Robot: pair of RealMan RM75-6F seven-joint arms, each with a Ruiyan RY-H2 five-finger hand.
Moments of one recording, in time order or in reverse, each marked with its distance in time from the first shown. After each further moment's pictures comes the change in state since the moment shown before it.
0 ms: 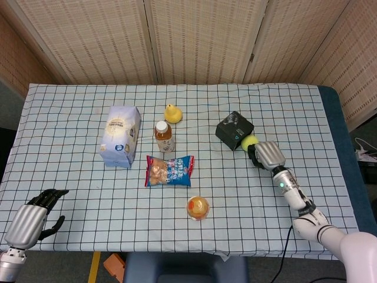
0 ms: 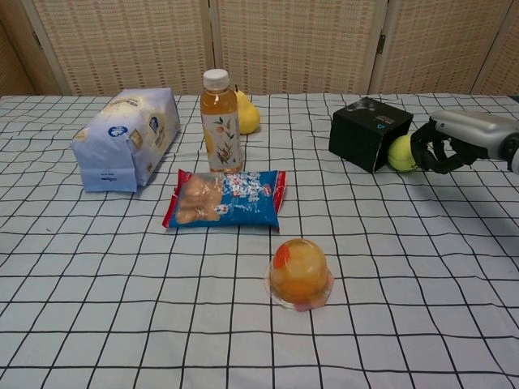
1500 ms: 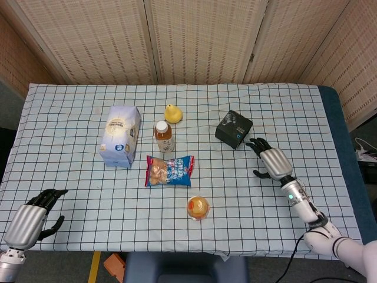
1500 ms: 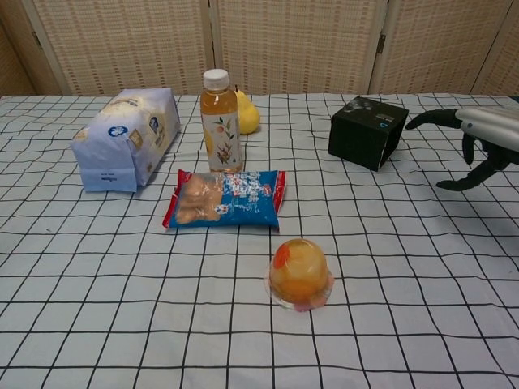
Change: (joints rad) left arm 0.004 0.003 -0.001 0.000 0.003 0.010 -0.007; right arm -0.105 0.145 -0.042 -0.260 -0.027 0.168 -0.125
